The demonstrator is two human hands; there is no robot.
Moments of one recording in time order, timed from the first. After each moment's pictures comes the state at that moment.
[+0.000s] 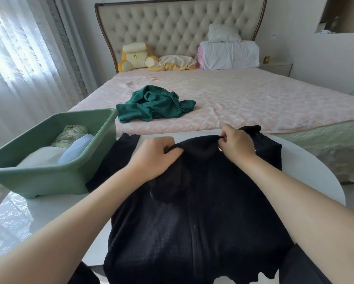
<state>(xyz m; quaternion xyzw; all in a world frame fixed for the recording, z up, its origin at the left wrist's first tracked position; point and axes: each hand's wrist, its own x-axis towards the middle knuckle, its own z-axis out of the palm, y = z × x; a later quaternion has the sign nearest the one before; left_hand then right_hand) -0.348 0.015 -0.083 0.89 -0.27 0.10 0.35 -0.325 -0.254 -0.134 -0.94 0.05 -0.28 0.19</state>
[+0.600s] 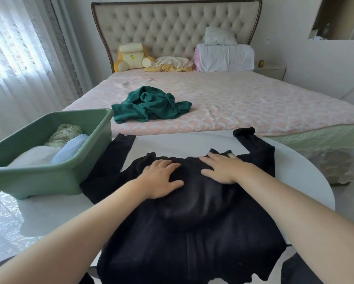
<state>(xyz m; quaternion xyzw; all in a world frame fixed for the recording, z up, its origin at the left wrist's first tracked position) -0.328 0.008 -0.152 0.95 -0.29 -0.08 0.06 -0.353 -0.241 -0.143 -0.99 -0.04 0.12 0.00</state>
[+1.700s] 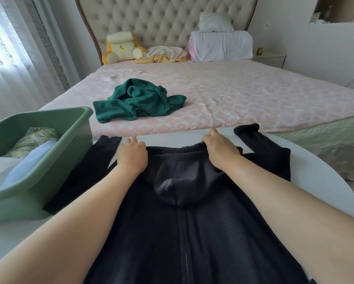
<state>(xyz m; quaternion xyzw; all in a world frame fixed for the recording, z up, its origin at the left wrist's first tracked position) -0.181 -0.009 -0.174 0.98 -0.11 0.12 -0.09 -0.260 -0.264 -0.164 -0.99 0.02 -0.13 0.02</state>
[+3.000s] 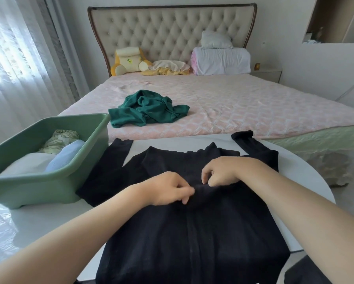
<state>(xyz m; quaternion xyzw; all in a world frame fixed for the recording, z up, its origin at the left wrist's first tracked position) -0.344 -0.009 -0.130 0.88 -0.37 -0.18 0.22 -0.373 -0.223 -0.090 -0.97 -0.03 0.22 0.10</state>
